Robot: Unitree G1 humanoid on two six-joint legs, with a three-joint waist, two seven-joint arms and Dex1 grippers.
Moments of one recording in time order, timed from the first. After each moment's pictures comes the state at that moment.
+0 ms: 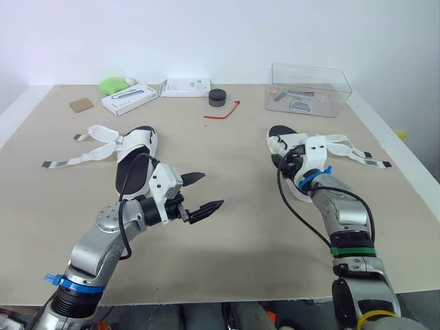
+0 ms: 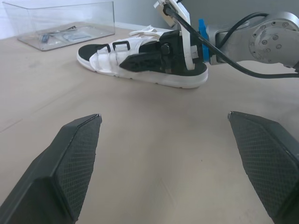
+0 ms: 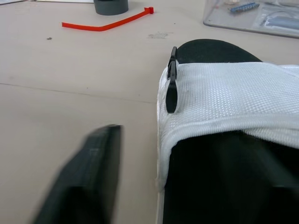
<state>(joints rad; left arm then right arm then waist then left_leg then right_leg) -0.24 0.45 -0.10 -0.37 -0.48 0.42 -0.74 -0.61 -0.36 -0.13 0.36 0.22 0.36 0.34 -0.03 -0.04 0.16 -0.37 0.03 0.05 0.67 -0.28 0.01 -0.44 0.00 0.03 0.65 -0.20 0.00</state>
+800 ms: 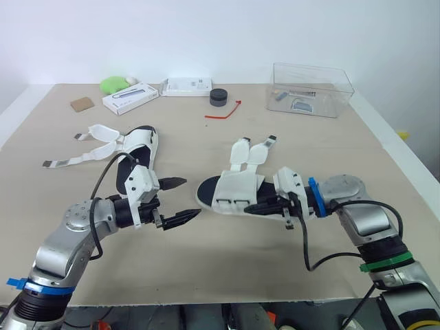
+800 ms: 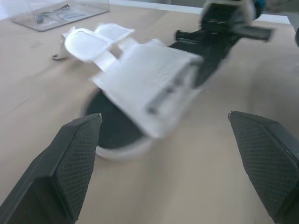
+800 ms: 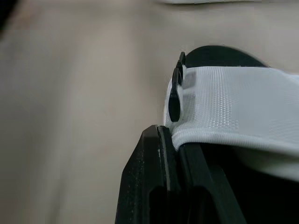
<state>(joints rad) -0.19 0.64 0.00 -0.38 -0.55 0.42 -0.92 -0.53 -0.69 0.23 0.07 0.29 0.20 1.39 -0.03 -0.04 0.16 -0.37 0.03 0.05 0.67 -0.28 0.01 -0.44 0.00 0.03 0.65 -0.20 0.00</state>
